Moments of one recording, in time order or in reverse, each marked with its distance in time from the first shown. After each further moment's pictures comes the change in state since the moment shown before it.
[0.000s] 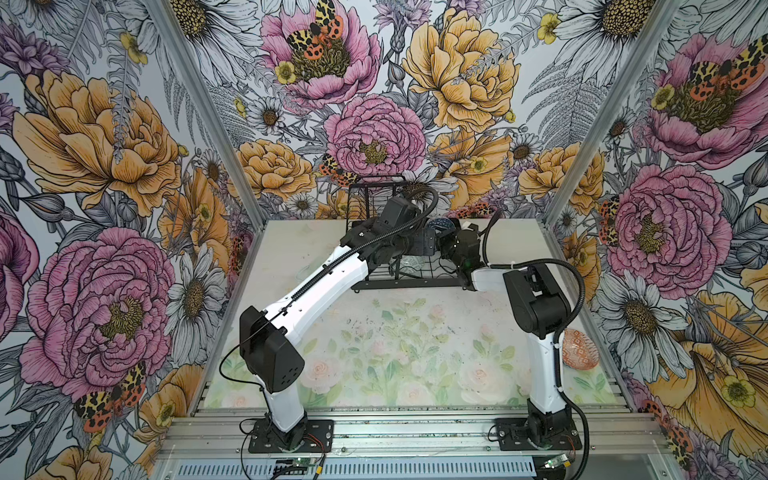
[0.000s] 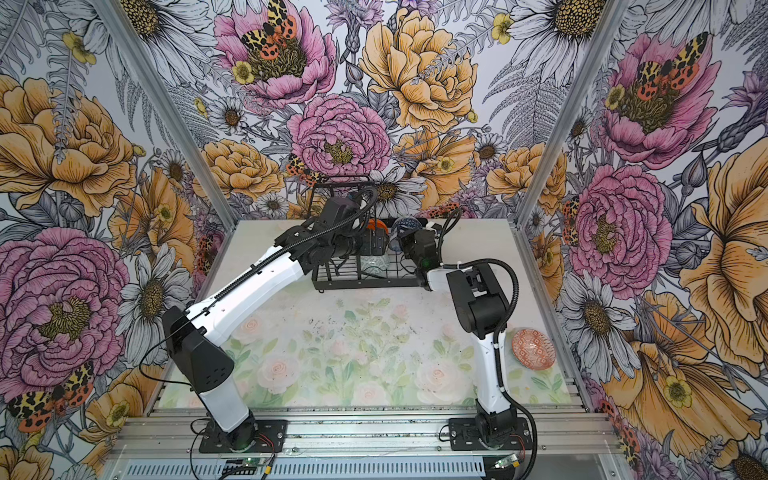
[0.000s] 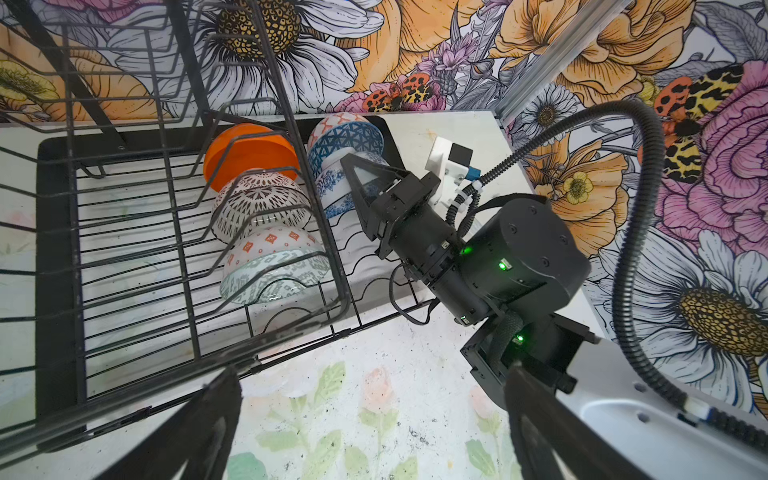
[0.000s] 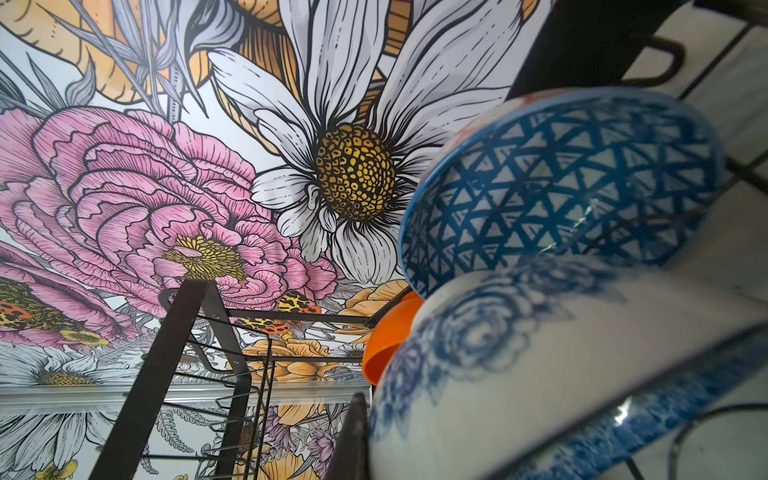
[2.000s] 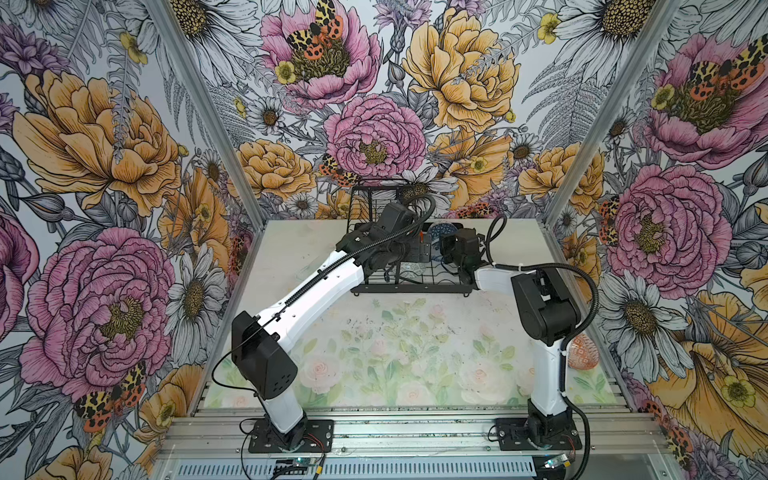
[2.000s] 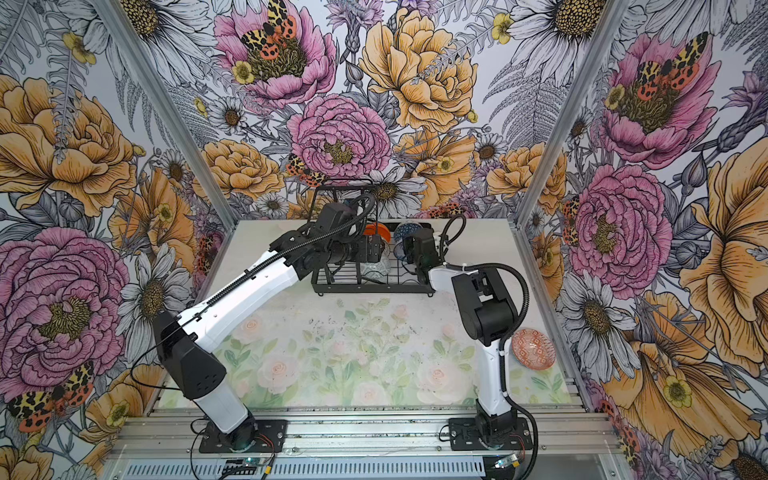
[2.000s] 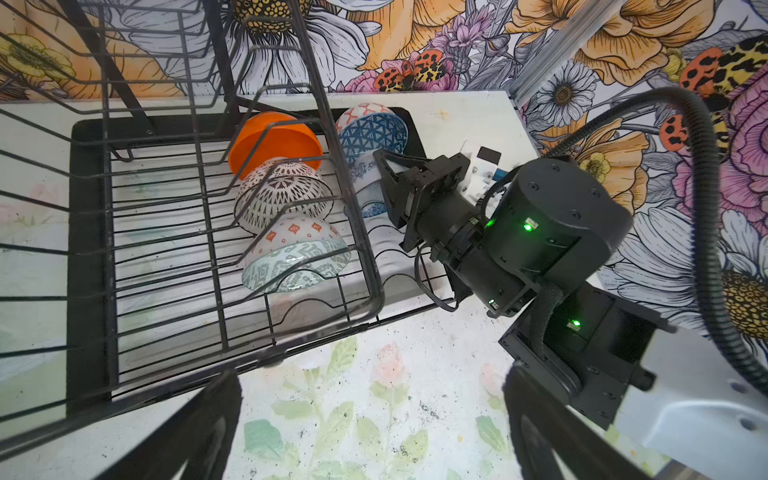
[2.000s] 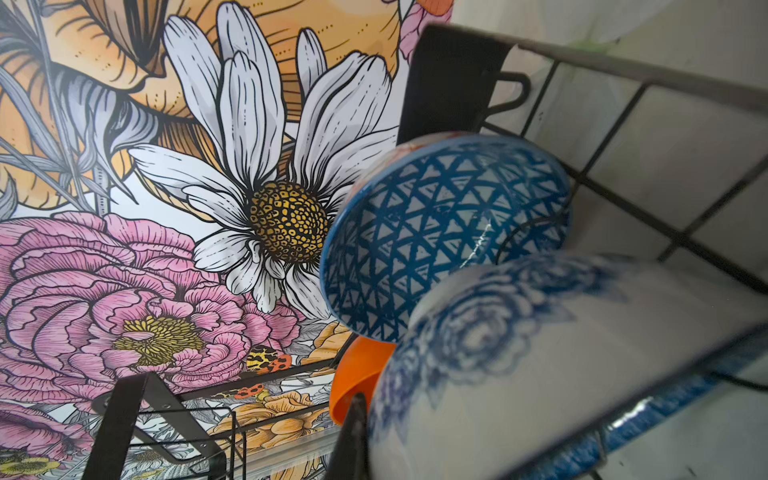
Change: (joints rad) left arm -0.012 -0.058 -0.071 -0.025 -0.016 -0.002; right arm 0.019 -0.095 -0.023 -0.290 0.131 0.164
